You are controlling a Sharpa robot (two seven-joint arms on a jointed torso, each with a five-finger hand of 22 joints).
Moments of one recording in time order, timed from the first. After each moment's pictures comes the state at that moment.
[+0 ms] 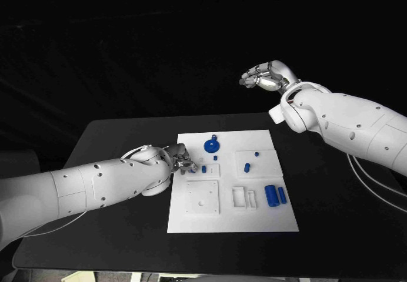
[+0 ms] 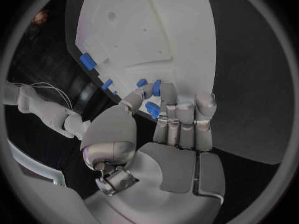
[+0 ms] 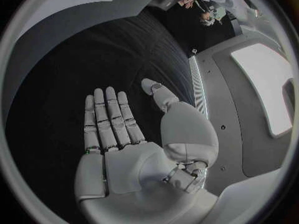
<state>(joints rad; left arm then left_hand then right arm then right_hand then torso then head) 1.25 -0.56 -0.24 1.29 -1.13 -0.27 -0.41 0.87 -0.02 0.61 -0.29 0.50 1.11 0.04 0.44 0.73 1.24 -0.02 0.99 0.41 1.15 -0.11 1.51 0.53 0.02 1.08 -0.18 1.17 1.31 1.34 -0.54 0.02 0.93 -0.71 -0.33 0.27 0.93 -0.08 0.44 -0.28 0.53 0.83 0.19 0.27 0.44 1.02 0.17 0.16 0.11 0.81 0.19 0.31 0.54 0.19 0.48 0.24 0.40 0.99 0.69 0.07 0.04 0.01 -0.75</state>
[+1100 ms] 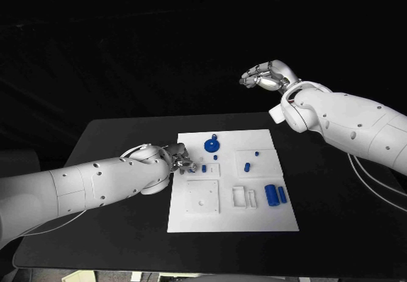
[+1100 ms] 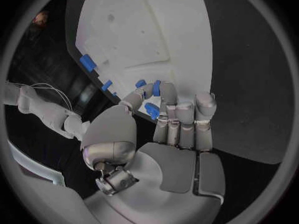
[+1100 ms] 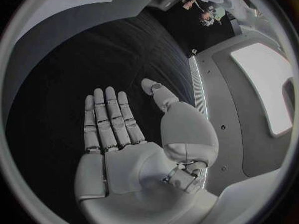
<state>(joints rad) 1.25 -0.57 -0.24 1.29 -1.13 -0.25 -0.40 0.87 -0.02 0.61 -0.29 0.50 1.11 0.04 0.45 0.73 1.24 -0.02 0.99 0.42 1.15 -0.11 1.51 0.54 0.02 1.07 -0.18 1.17 1.31 1.34 -0.54 0.02 0.93 -0.71 -0.33 0.27 0.92 -0.08 0.44 -0.28 0.53 0.83 0.19 0.27 0.44 1.02 0.17 0.16 0.11 0.81 0.19 0.31 0.53 0.19 0.48 0.24 0.39 0.99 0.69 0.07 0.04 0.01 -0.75</state>
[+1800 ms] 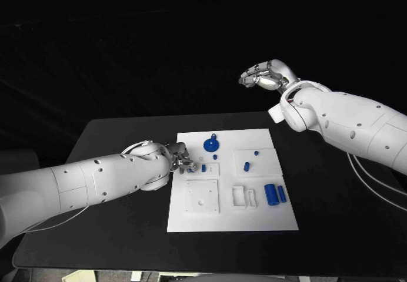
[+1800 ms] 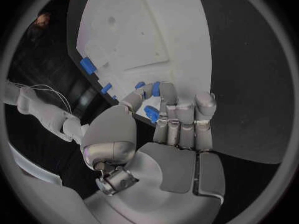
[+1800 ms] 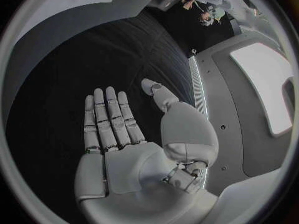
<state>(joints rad) 1.26 -0.55 -0.23 1.27 -1.13 -0.18 -0.40 0.87 -0.02 0.61 -0.29 0.49 1.11 0.04 0.47 0.73 1.24 -0.02 0.99 0.42 1.15 -0.11 1.51 0.54 0.02 1.07 -0.18 1.17 1.31 1.34 -0.54 0.02 0.94 -0.71 -0.33 0.27 0.92 -0.07 0.44 -0.28 0.54 0.83 0.19 0.27 0.43 1.03 0.17 0.15 0.10 0.81 0.19 0.32 0.52 0.19 0.48 0.24 0.39 1.00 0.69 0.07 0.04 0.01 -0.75</state>
